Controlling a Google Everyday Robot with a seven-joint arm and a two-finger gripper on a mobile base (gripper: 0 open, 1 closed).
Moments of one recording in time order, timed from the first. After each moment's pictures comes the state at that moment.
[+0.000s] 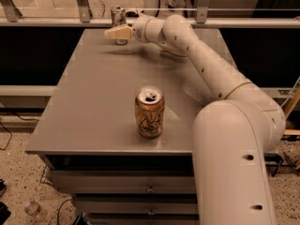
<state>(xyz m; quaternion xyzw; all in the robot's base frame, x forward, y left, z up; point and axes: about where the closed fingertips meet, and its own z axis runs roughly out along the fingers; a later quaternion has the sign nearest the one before) 0.906 0.072 0.896 -0.31 0.68 0.26 0.61</state>
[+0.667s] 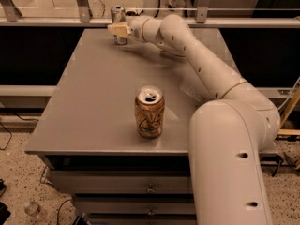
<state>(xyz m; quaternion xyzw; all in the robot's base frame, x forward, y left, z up) 0.908 0.082 0.895 -0.32 0.67 0.27 0.62</state>
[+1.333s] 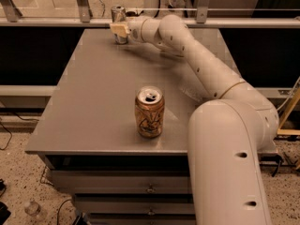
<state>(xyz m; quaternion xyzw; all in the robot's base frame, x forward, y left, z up) 0.908 0.089 0.893 -0.32 0.67 0.27 0.61</state>
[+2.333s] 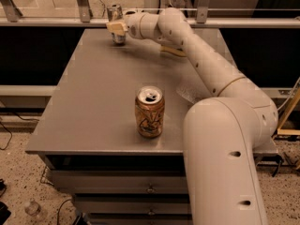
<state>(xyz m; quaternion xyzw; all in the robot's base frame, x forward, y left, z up) 0.898 0.096 0.906 -0.35 0.67 0.28 0.59</state>
